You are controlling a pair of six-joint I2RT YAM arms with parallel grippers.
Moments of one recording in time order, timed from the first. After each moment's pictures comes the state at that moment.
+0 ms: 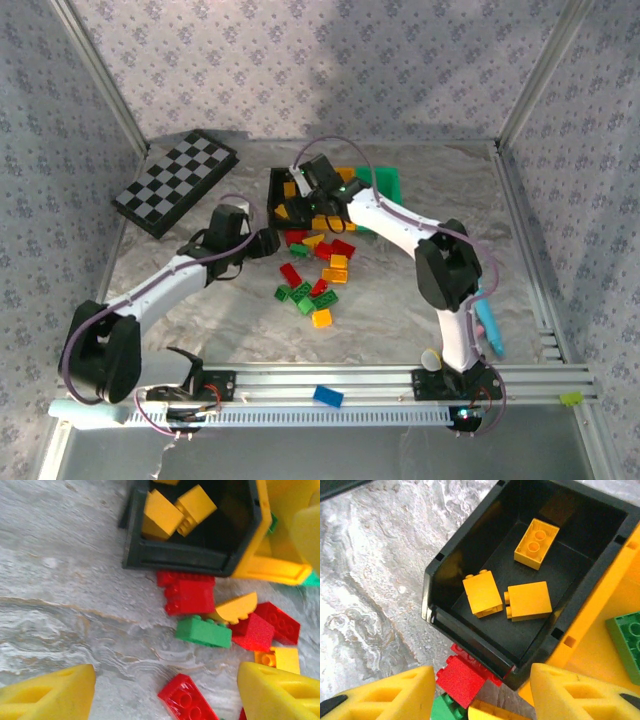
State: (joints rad) left arm -0.44 1.29 0.75 -0.23 0.10 -0.55; right arm 0.70 1.99 1.68 -0.49 -0.04 0.12
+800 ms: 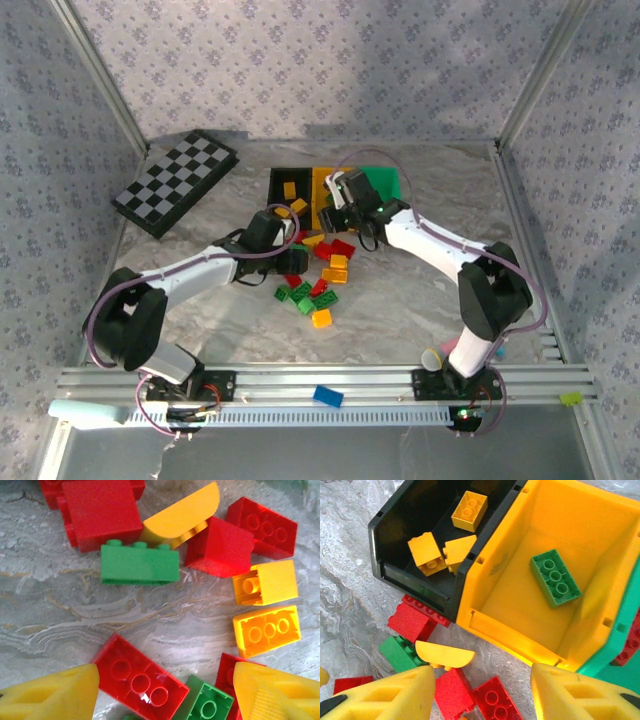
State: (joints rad) left arm -0.62 1.49 0.85 -0.32 0.13 -0.47; right arm 0.63 1.69 1.28 -0.36 0.04 0.12
